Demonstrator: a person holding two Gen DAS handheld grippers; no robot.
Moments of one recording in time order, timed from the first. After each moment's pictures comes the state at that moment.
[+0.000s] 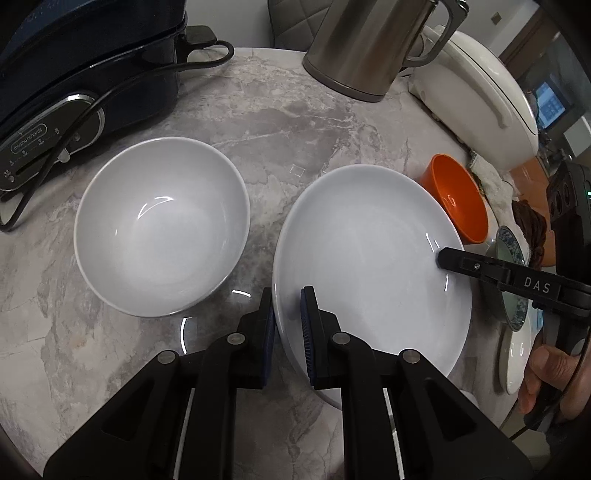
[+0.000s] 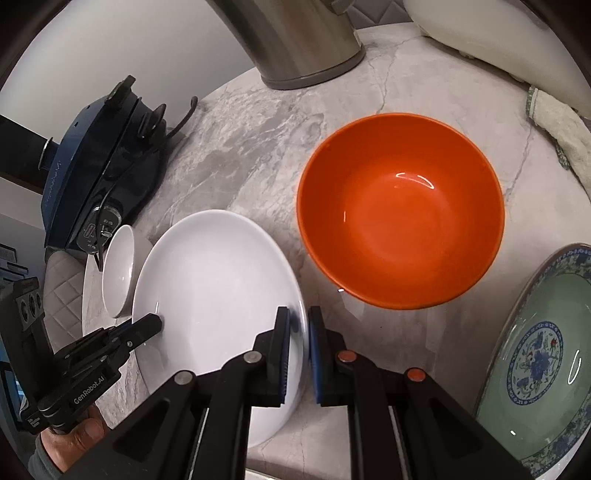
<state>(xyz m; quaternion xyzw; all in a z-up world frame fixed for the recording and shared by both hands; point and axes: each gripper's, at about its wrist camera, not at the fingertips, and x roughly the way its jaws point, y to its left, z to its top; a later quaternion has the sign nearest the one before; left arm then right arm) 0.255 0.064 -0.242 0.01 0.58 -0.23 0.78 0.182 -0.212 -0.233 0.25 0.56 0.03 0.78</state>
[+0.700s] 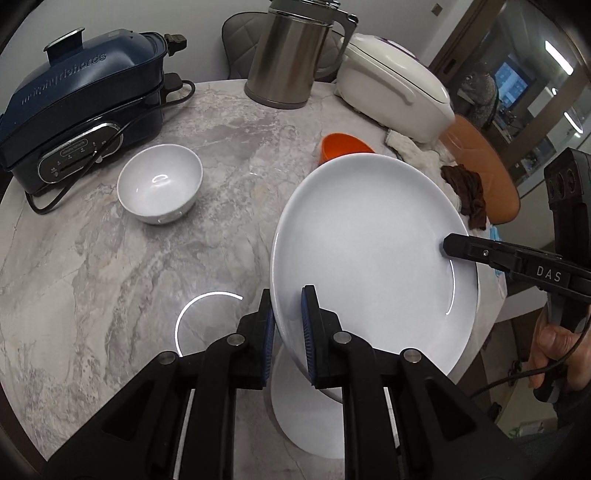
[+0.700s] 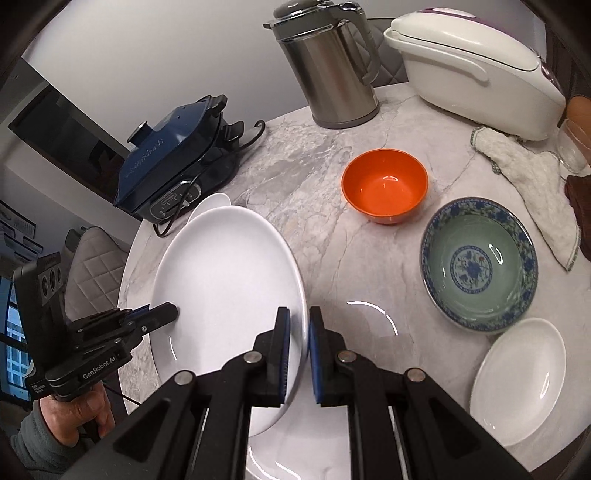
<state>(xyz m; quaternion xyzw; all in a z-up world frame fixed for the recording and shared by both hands) 0.096 0.092 -0.131 0.03 0.54 -0.29 0.79 0.043 -0.192 -0.120 0.23 0.51 0.06 0.83</state>
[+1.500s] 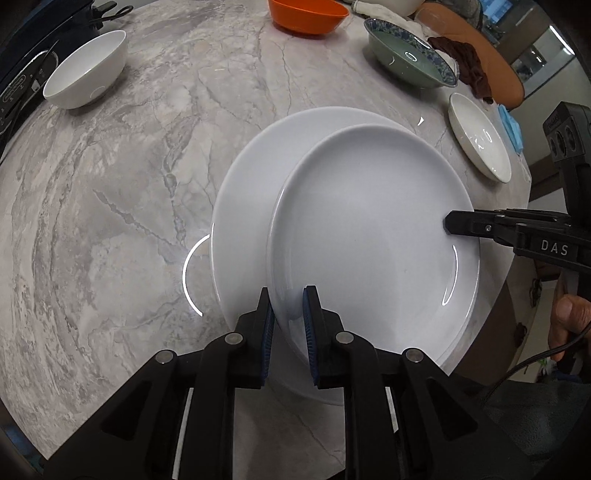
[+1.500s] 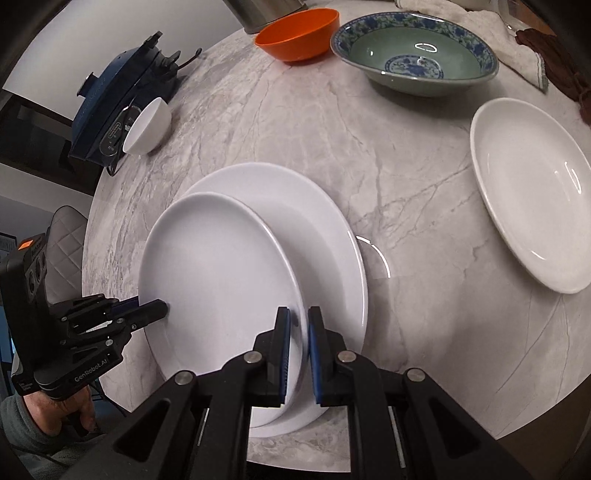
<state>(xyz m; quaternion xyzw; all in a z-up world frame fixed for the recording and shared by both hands) -0.007 0.063 -0.252 0.15 0.61 -0.32 0.71 -0.070 -0.179 -0.246 0.27 0.59 0.02 0.76</state>
